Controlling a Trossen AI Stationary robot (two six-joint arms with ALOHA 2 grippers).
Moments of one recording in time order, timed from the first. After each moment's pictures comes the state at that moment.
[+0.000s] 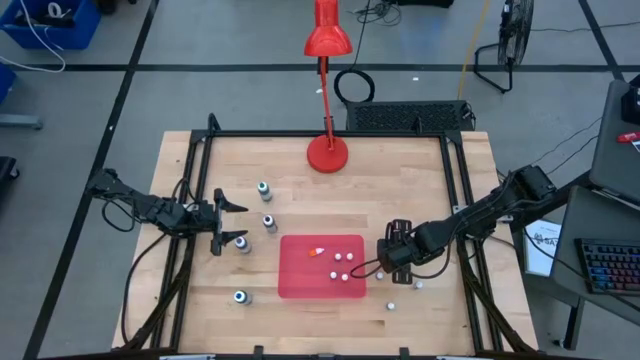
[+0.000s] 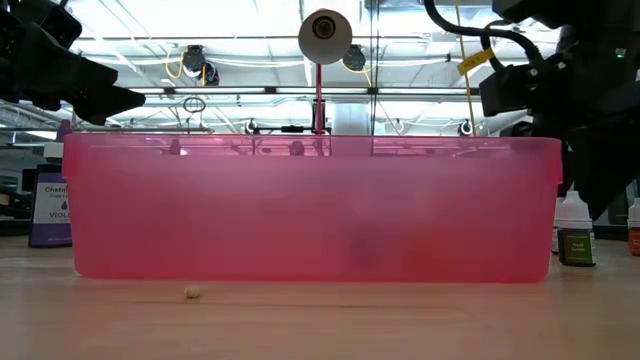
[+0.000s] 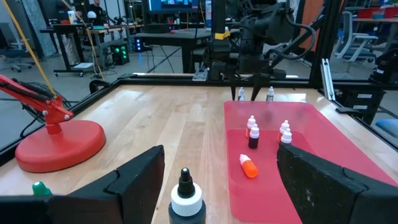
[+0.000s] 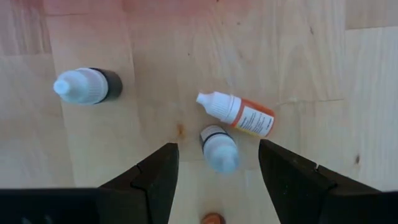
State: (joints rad) left arm -0.45 0.10 0.05 -0.03 -0.50 -0.06; right arm 0.41 1.50 0.83 -0.72 0.15 0.48
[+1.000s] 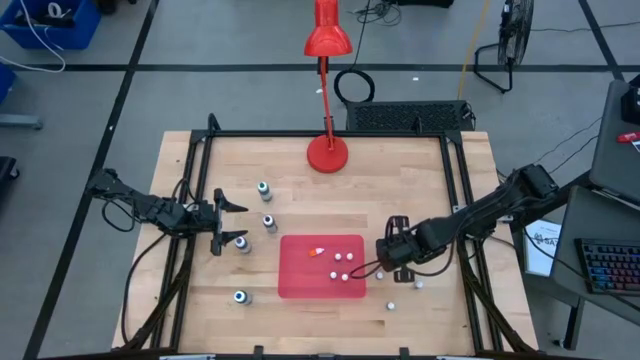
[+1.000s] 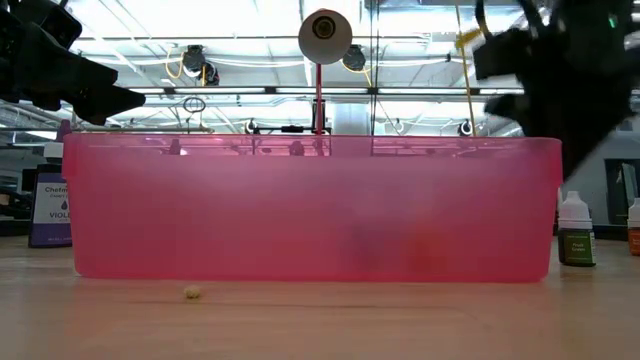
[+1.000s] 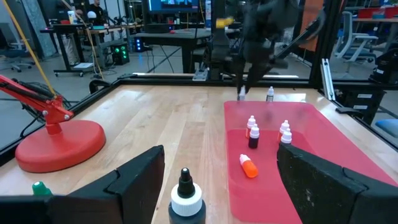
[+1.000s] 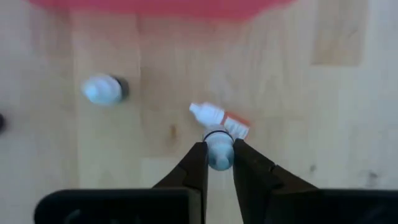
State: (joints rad) left arm -0.45 0.10 0.05 -0.03 -0.50 -0.06; right arm 0.41 1.48 0.93 -0.84 0.19 0.36
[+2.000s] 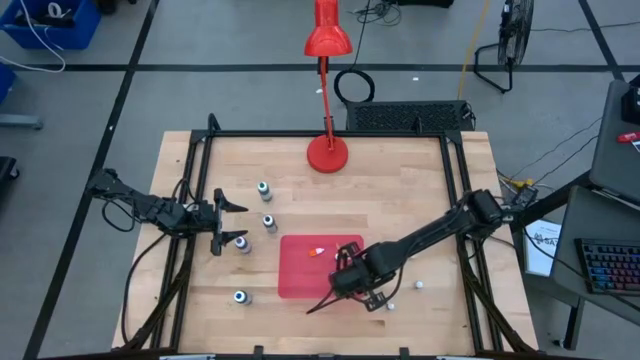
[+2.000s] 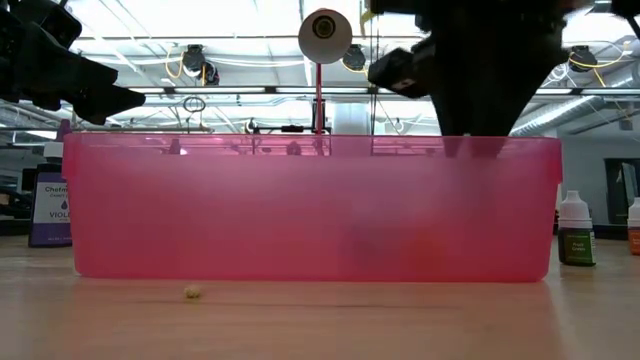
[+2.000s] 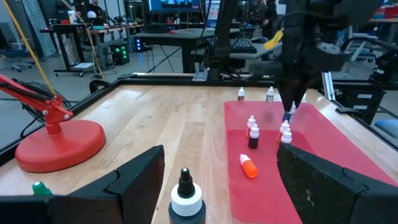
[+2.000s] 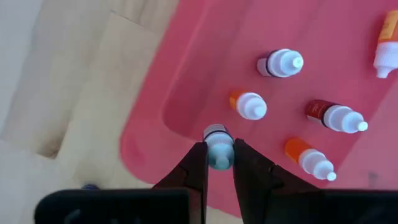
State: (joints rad) left arm -0.45 0.10 0.05 -0.03 -0.50 -0.06; right arm 0.42 1.96 1.54 -0.97 0.02 -0.02
